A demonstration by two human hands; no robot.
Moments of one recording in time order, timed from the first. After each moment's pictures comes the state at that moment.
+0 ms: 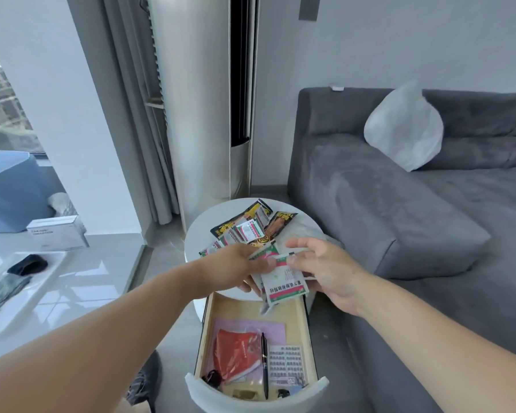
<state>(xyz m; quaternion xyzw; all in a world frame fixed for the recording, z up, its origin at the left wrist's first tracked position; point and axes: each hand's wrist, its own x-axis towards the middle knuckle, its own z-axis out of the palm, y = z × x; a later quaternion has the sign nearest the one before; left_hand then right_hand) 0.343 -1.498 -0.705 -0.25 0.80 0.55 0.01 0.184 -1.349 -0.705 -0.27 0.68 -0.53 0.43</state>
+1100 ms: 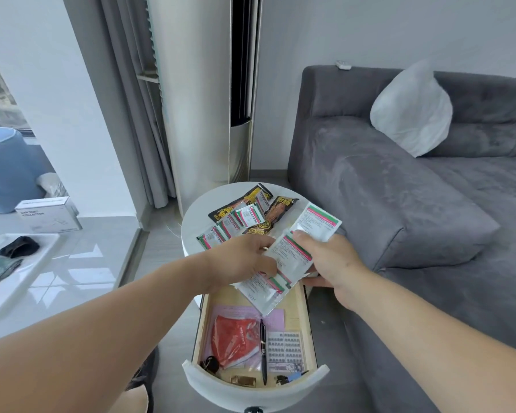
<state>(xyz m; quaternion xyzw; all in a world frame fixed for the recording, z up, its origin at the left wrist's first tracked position) 0.330 -1.496 -0.722 -0.24 0.76 0.61 0.02 0.191 -1.363 -0.720 -0.21 0.75 -0.53 0.33</state>
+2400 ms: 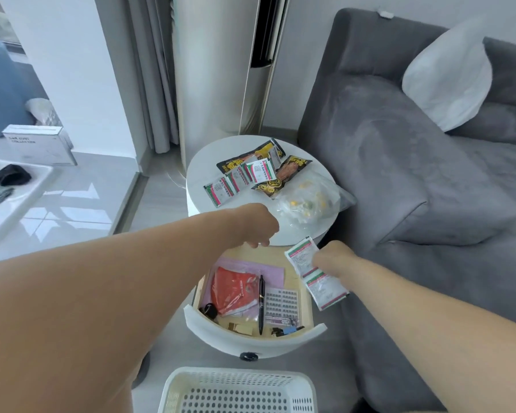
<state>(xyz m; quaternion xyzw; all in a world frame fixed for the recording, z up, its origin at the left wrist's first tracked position) 0.314 -1.504 -0.757 -0.44 0.76 0.46 0.13 0.154 -1.370 -0.838 -0.14 0.90 -0.23 0.34</state>
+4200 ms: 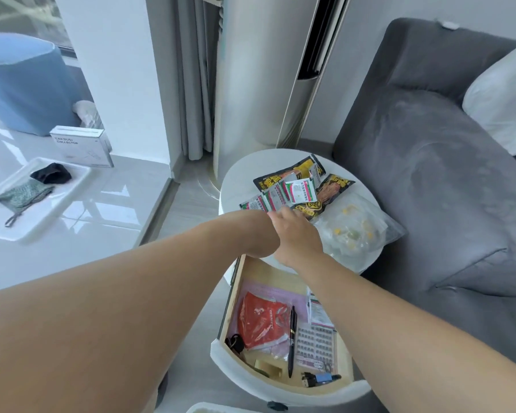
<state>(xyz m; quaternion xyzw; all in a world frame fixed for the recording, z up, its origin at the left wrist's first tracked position) 0.345 -1.573 -0.758 -0.41 0.86 0.23 0.17 0.211 -1.537 -0.861 -0.61 0.79 0.00 0.02</state>
